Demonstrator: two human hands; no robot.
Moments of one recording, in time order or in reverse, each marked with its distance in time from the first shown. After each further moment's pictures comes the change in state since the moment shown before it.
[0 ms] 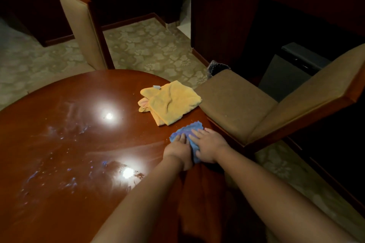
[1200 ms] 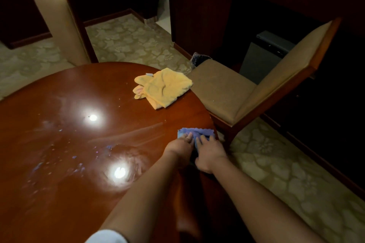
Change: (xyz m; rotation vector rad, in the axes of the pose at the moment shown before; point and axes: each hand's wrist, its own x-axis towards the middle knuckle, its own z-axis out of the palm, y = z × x) left_hand -0.063 0.004 0.028 0.260 -0.091 0.287; right_hand -0.079 -0.090 0.033 0.170 -0.092 0.378
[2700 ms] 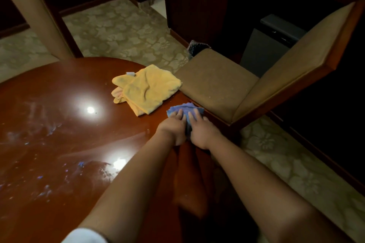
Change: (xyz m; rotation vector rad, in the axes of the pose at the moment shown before) left_hand 0.093 -0.031 -0.058 -0.220 0.053 -0.130; right_hand 0.103 0.065 -0.026 0.357 0.084 -0.075
